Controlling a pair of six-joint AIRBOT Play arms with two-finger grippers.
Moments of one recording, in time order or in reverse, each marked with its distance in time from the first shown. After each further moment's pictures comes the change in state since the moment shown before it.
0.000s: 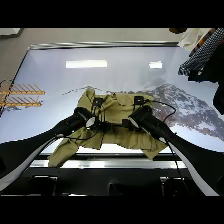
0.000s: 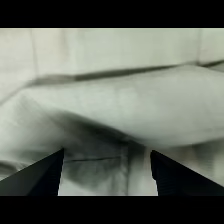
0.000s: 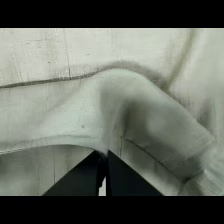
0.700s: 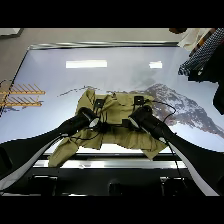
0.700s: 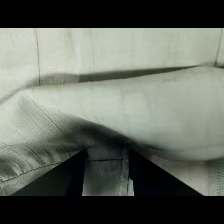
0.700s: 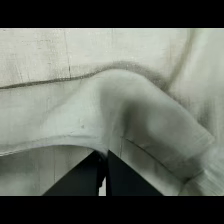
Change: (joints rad) left arm -0.021 -0.047 0.031 0.032 -0.038 -0.057; right arm 0.000 0.000 0.000 -0.001 -0.002 0.000
